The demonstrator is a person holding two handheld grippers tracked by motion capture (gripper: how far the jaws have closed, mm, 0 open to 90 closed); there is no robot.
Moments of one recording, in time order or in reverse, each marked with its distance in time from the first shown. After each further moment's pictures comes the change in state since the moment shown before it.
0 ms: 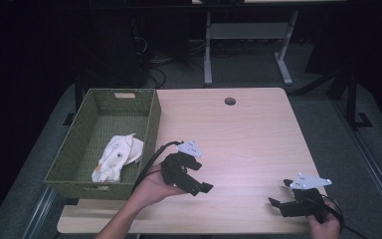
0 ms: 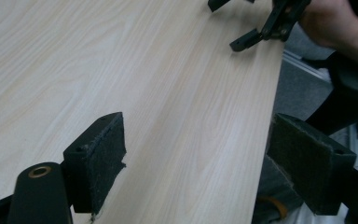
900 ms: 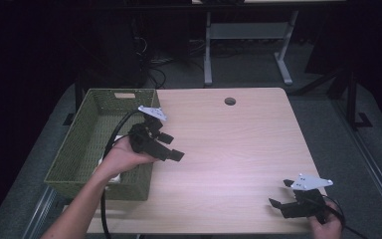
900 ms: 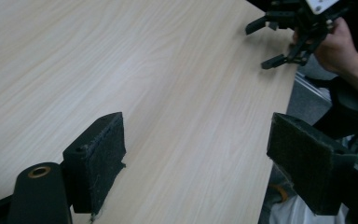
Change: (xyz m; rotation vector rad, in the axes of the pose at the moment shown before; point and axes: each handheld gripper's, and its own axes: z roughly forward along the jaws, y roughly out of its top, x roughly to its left) left arm 0.058 0.007 -0.088 -0.002 0.068 -0.112; right arm 0.002 0.001 -0.004 0.000 0.015 -0.021
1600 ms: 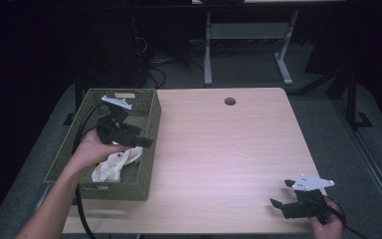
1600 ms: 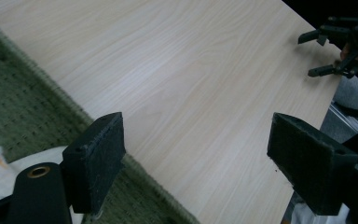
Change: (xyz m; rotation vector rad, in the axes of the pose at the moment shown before) left arm 0.048 -0.032 -0.053 -0.043 0.110 -0.154; right arm -0.001 -0.001 -0.003 -0.004 -0.007 0.009
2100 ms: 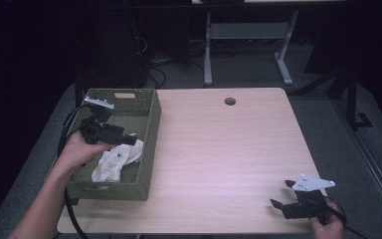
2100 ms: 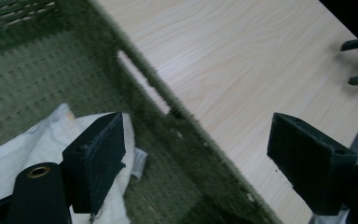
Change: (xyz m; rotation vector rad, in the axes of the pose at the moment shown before) left arm 0.035 -0.025 -0.017 -0.016 0.099 -0.108; right arm 0.001 -0.001 -0.001 0.001 -0.001 0.000
